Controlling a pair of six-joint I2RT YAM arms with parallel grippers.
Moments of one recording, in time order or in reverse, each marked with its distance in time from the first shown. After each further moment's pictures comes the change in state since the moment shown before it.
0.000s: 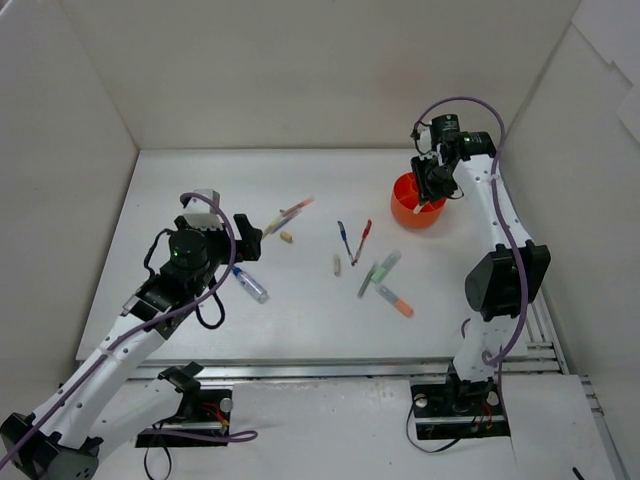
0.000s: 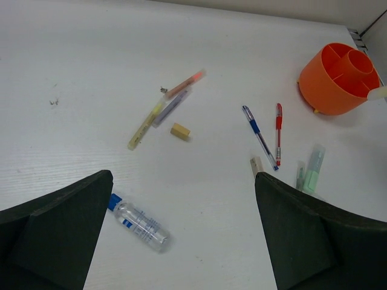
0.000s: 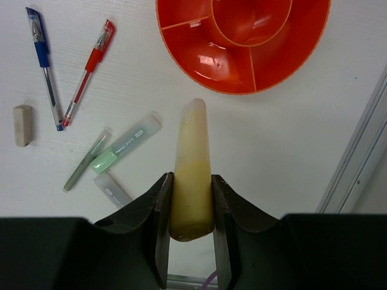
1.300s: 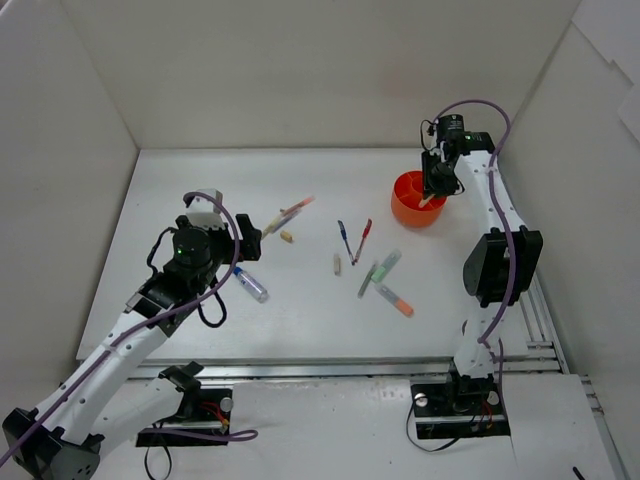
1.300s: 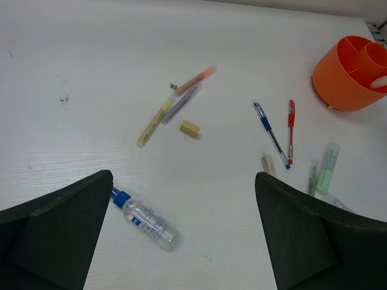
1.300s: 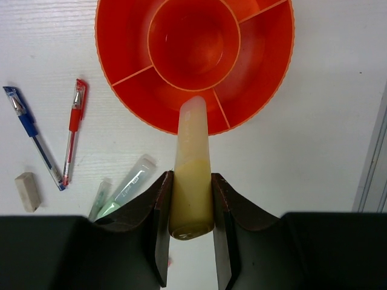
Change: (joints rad) left arm 0.000 0.009 -0.002 -0.006 -0.029 0.021; right arm -0.068 0.126 0.043 0.093 0.034 0.172
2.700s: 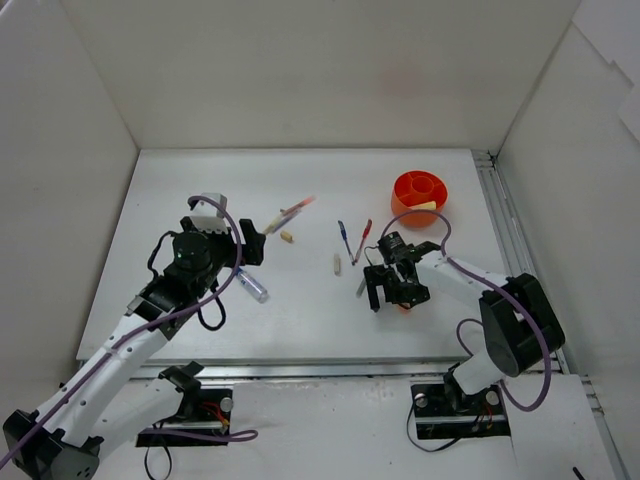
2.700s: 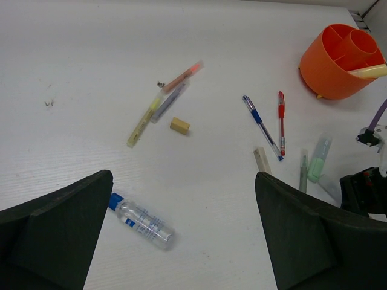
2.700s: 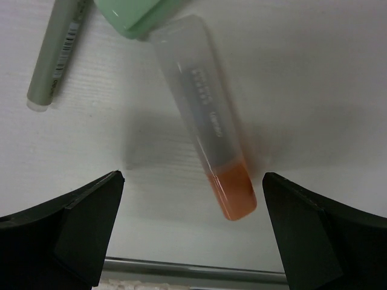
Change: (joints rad) left arm 0.001 -0.016 -0.036 0.037 0.060 0.027; right arm 0.428 -0.513 -1.173 0.397 0.023 0.261
